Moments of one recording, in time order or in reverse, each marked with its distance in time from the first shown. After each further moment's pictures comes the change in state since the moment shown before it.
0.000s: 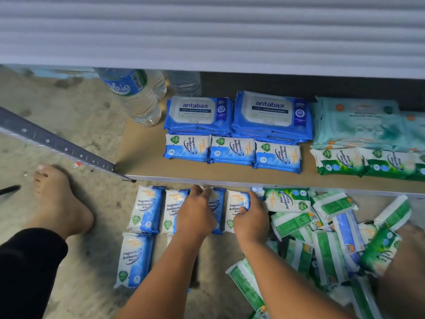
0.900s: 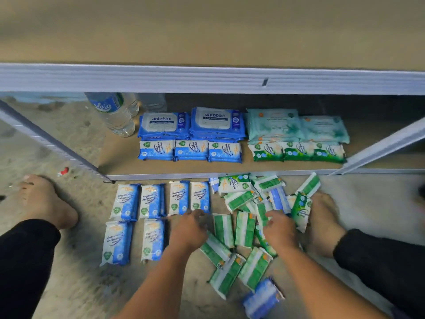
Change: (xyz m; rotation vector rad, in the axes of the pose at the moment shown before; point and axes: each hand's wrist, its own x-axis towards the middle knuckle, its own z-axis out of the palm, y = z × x) left_hand -0.116 0.055 0.009 -0.105 -0.176 0.132; right_hand -0.054 0.115 -0.191 -0.177 -0.048 0.089
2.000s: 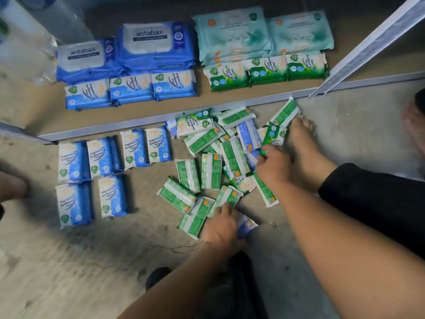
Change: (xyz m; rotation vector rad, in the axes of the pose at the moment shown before) left_hand -0.073 0.097 0.195 0.371 -0.349 0.211; right_hand 0.055 0.094 -0.013 0.027 0.108 -0.062
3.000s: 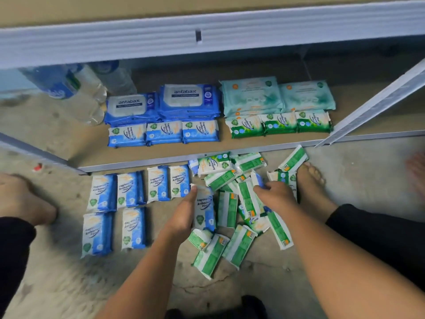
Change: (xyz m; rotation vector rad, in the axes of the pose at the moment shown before) left_hand -0.002 -0.102 -0.159 -1.582 0.141 -0.340; right_hand 0.003 -0.065 -0.028 0.076 -0.294 0.194
